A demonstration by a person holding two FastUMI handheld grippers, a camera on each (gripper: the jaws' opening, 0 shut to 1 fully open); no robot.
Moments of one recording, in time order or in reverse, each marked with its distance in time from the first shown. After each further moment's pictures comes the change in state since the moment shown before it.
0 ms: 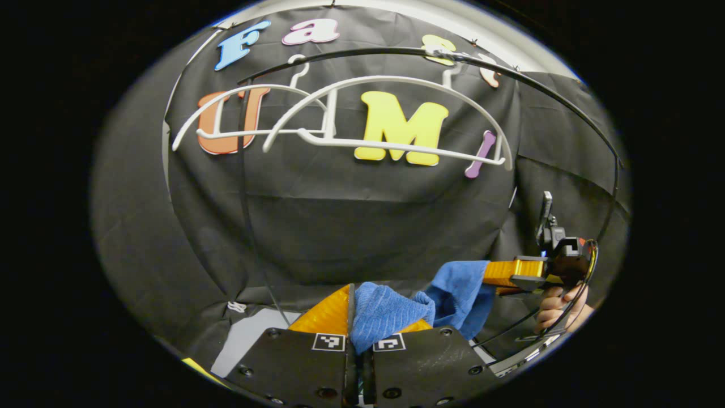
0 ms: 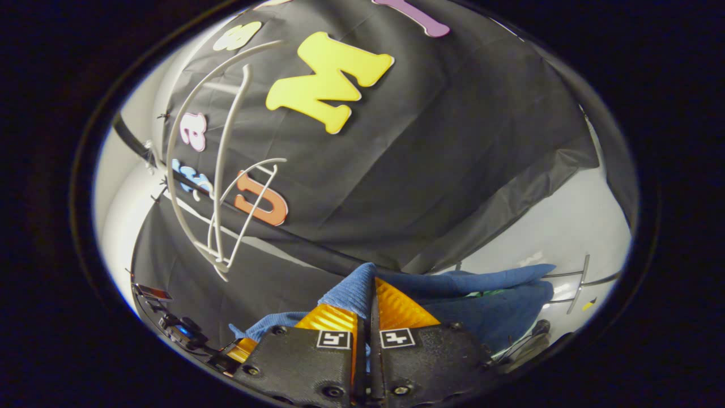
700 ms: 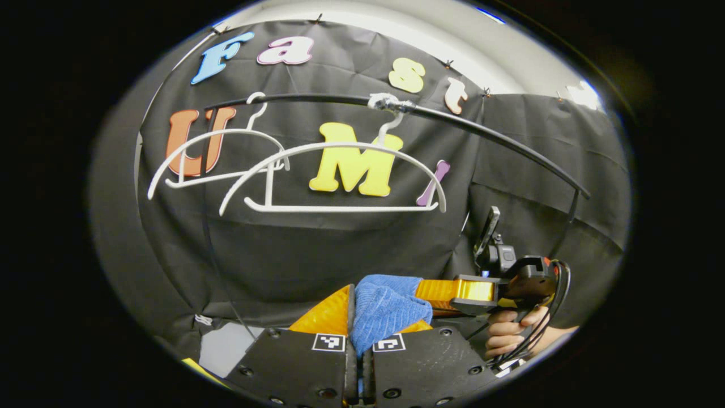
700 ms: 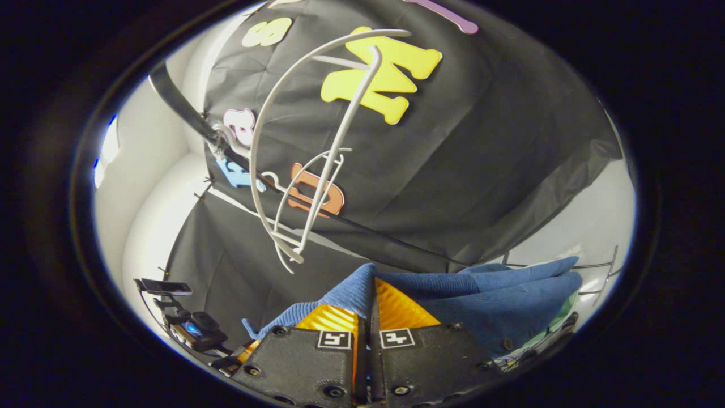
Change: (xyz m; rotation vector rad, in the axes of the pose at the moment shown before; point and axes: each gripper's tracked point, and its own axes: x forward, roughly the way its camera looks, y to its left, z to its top) left arm -0.047 -0.055 0.061 -0.021 -0.111 -0.196; right arm -0.026 0.093 -0.020 0.009 0.038 0.204
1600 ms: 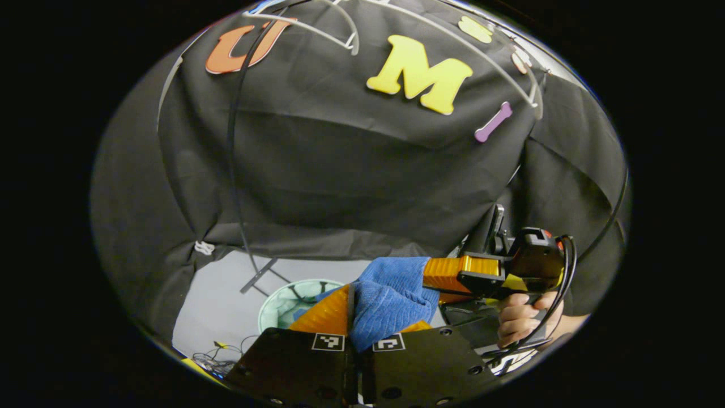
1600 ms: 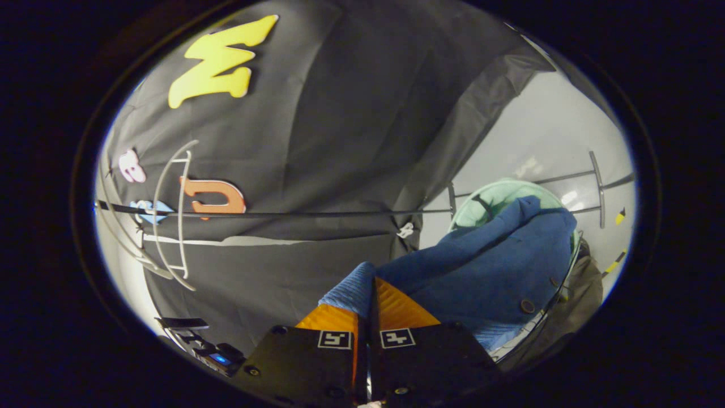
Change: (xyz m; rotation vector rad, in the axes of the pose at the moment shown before) left arm 0.056 0.086 -0.205 -0.207 0.382 0.166; right arm 0.086 -0.217 -0.094 0.422 0.194 -0.294
